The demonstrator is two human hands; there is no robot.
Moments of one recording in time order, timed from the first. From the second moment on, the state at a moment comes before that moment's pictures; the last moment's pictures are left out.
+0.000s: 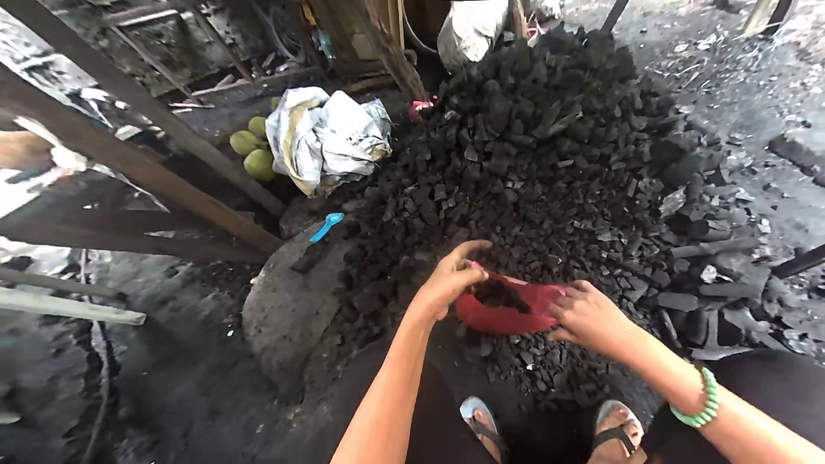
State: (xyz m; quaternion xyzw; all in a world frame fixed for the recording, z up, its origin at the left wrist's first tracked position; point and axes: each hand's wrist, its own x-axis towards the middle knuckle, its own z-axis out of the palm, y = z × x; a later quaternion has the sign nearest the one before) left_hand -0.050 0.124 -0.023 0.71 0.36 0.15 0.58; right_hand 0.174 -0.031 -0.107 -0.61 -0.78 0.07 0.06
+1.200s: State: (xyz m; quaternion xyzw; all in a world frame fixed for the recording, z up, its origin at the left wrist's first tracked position) left_hand -0.013 0.023 -0.016 0.81 0.20 0.25 0.50; right_hand 0.151 -0.060 -0.048 -0.48 -0.33 0.51 0.64
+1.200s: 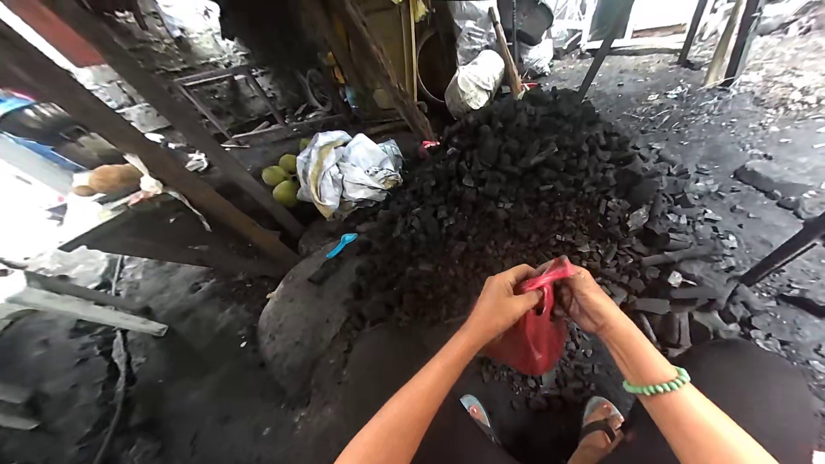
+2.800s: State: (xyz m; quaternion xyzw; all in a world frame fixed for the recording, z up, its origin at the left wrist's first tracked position) left_hand -0.077 -0.041 -0.049 0.41 0.38 0.06 0.83; right_hand 0.187 -0.076 -0.144 -0.67 -0.66 -0.06 0.32
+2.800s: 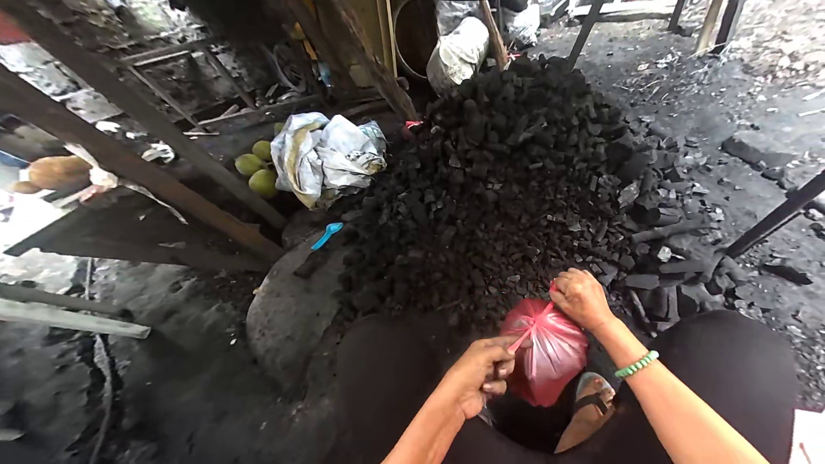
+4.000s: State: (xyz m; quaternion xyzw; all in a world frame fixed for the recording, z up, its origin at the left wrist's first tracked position) left_hand -0.044 -0.020 -0.047 0.86 0.33 0.20 0.34; right_hand 0.118 -0.110 -0.111 -0.58 -0.60 0.14 0.53
